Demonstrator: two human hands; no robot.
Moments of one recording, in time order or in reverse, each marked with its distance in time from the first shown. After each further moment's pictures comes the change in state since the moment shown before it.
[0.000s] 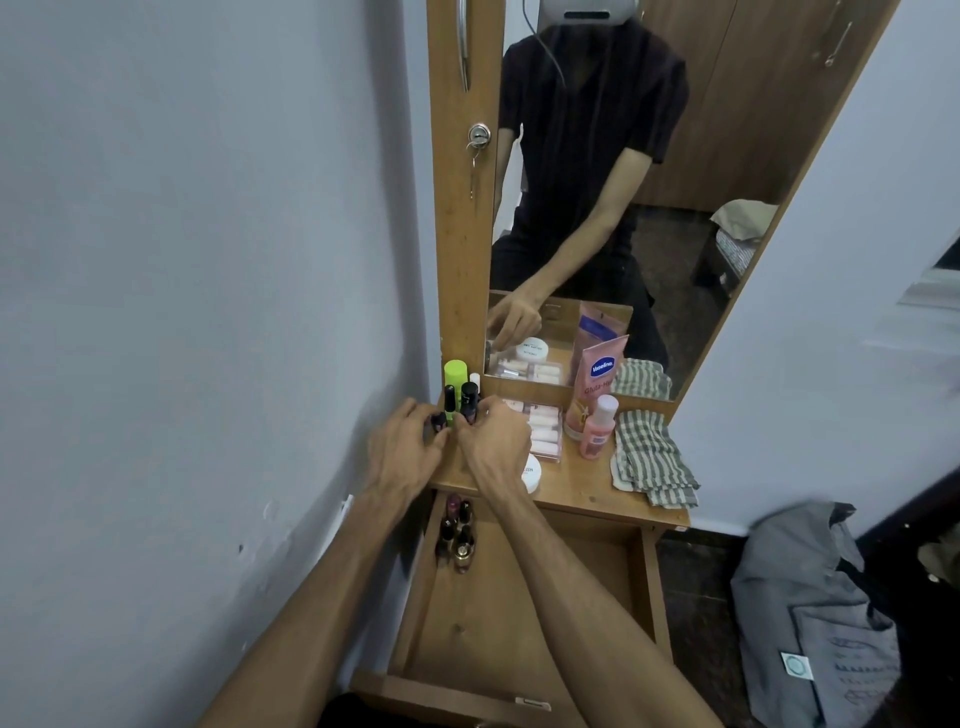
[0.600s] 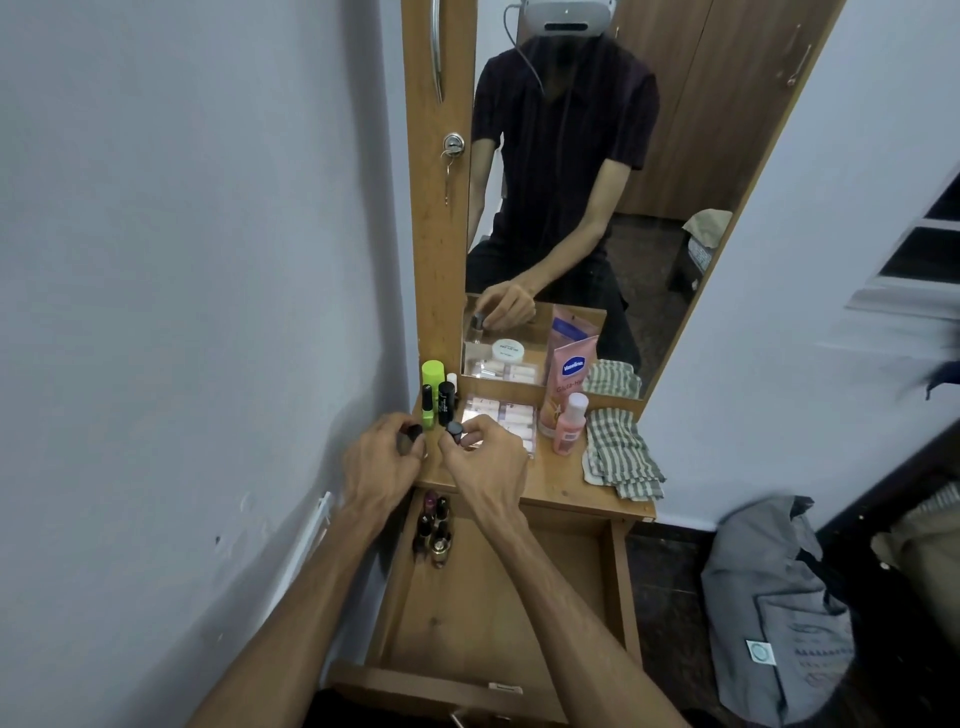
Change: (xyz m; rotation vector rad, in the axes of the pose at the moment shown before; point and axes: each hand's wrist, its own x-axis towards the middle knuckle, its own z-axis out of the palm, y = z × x) left_hand -0.025 -0.002 0.003 -0.132 0.064 -0.045; right_hand -0.048 0.011 -0.041 0.143 0.080 -0.093
